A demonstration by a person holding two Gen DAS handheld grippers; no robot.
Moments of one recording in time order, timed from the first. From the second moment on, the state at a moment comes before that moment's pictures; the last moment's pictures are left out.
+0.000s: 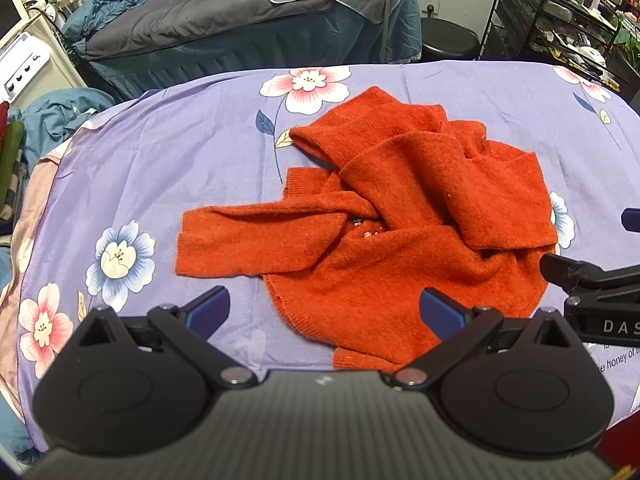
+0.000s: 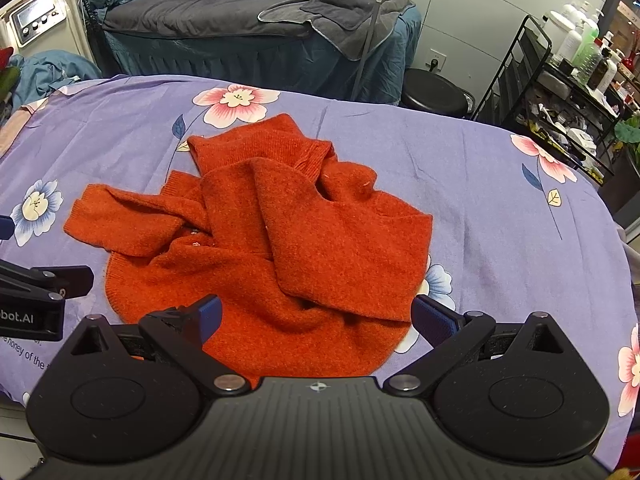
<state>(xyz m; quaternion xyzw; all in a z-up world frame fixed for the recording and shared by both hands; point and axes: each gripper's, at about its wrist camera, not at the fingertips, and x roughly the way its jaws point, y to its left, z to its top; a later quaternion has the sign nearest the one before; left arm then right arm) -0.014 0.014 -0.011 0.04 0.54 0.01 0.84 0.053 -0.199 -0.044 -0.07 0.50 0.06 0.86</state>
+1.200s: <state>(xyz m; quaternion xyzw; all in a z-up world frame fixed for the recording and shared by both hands) -0.016 0.014 -0.007 0.02 0.54 0.04 0.84 0.055 -0.214 -0.042 -0.07 0.49 0.10 0.86</state>
